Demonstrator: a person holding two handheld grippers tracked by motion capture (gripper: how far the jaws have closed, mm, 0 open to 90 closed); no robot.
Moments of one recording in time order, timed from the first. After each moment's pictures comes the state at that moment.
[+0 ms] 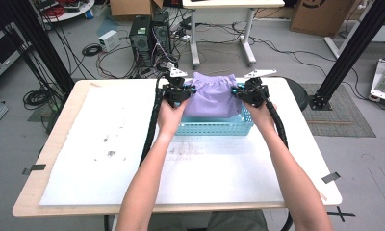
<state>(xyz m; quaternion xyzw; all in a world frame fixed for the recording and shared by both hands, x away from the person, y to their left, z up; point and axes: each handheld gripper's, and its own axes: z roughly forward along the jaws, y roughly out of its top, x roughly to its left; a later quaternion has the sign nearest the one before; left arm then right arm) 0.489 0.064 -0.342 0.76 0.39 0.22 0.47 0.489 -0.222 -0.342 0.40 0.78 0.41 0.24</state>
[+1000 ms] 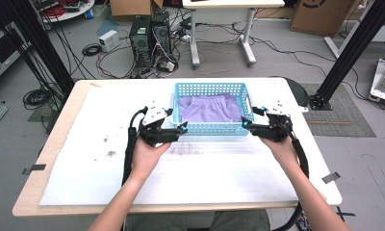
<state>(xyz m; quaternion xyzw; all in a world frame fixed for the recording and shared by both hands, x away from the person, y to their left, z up) 0.350 0.114 -0.354 0.76 0.30 0.25 0.53 0.365 -0.267 -0.355 0.33 0.77 0.48 0.25</state>
